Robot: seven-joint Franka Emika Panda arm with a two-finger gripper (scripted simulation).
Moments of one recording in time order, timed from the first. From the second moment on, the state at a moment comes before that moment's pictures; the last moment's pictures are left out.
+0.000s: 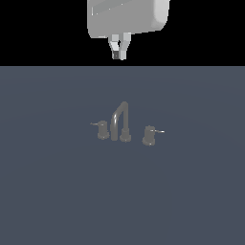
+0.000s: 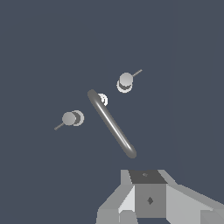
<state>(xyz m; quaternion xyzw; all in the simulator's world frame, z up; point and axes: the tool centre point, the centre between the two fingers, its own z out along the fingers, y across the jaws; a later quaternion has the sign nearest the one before) -0.085 0.008 0.312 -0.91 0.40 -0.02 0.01</state>
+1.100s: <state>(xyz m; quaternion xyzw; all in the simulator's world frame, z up) 0.008 -0.071 0.158 -0.75 0.66 -0.01 0.00</state>
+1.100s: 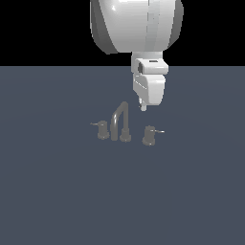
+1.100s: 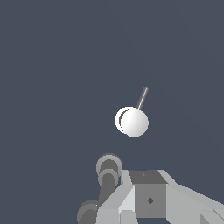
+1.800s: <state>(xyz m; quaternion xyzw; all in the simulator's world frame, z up) 0.038 -0.128 0.085 -0.64 0.77 -0.01 0.01</state>
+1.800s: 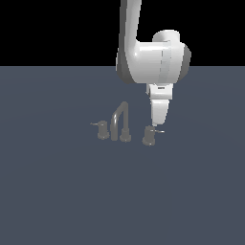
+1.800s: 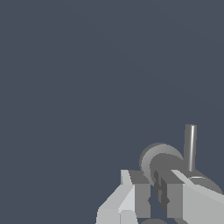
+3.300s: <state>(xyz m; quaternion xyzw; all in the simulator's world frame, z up) 0.001 -0.146 0.070 -0.62 0.79 -0.01 0.01</state>
